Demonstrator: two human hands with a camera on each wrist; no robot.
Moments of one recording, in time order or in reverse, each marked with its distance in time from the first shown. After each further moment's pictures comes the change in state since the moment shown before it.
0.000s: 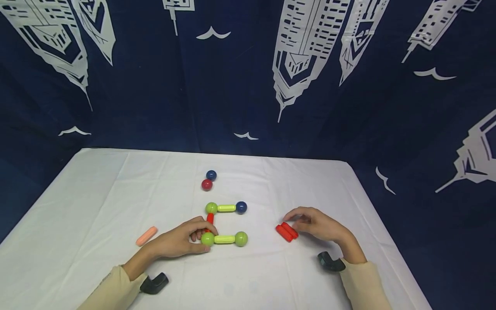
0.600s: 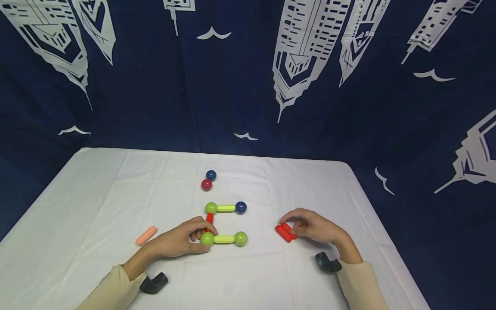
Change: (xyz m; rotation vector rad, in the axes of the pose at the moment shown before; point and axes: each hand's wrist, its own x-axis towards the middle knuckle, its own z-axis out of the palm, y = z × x) left_hand 0.000 0.002 -0.001 -0.014 -0.003 -0.006; right_hand 0.002 0.006 0.005 0.047 -0.059 -0.002
